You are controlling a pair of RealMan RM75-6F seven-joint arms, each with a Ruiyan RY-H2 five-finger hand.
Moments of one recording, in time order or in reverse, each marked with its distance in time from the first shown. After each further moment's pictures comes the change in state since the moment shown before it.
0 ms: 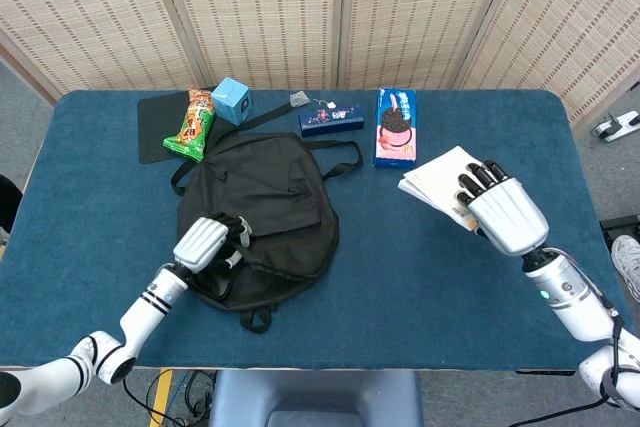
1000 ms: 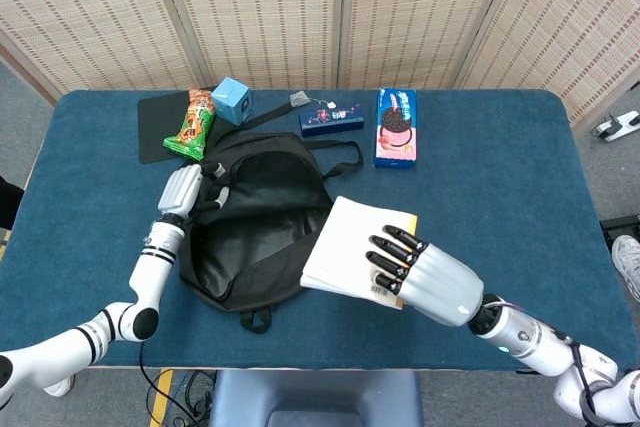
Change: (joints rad) left arm -0.099 0.040 -0.304 -0.101 -0.498 -0.201 0.189; right arm 0.076 -0.015 -0.033 -0.252 -0.372 0.098 0.034
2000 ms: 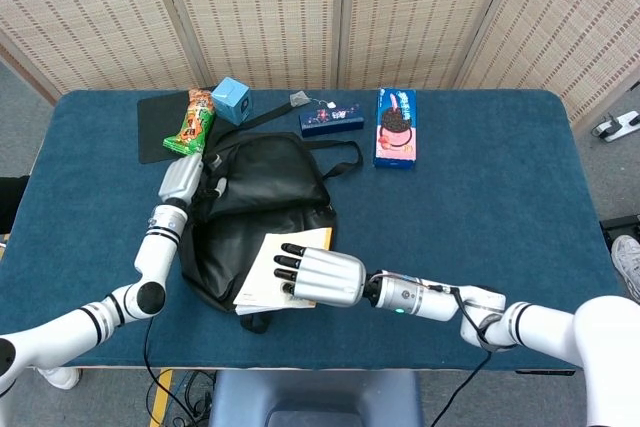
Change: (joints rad) left arm -0.096 0.040 -0.036 -0.009 -0.314 -0.118 0.268; right arm 0.369 -0.385 0.000 0.433 -0.030 -0.274 0.228
